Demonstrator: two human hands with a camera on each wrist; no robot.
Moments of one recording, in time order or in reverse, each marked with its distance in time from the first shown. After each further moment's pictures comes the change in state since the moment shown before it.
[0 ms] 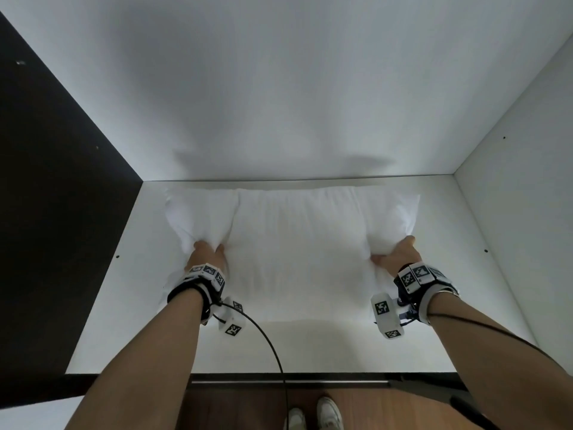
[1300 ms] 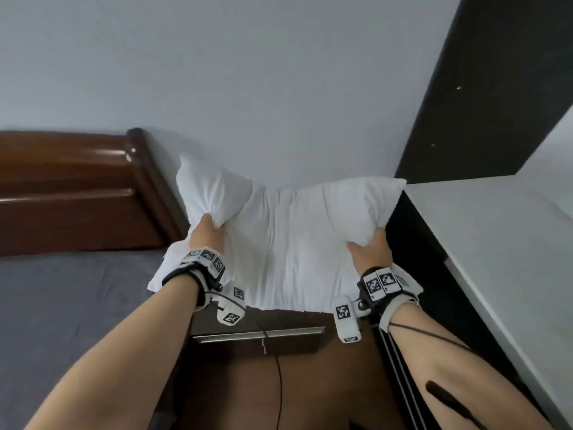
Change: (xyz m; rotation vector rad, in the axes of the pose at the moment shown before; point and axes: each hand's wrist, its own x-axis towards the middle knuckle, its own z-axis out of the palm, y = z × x) left_hand -0.771 -0.411 0.010 -0.509 1.009 -0.891; right_hand -0.525 0.231 0.076 -0.136 -0.772 -1.216
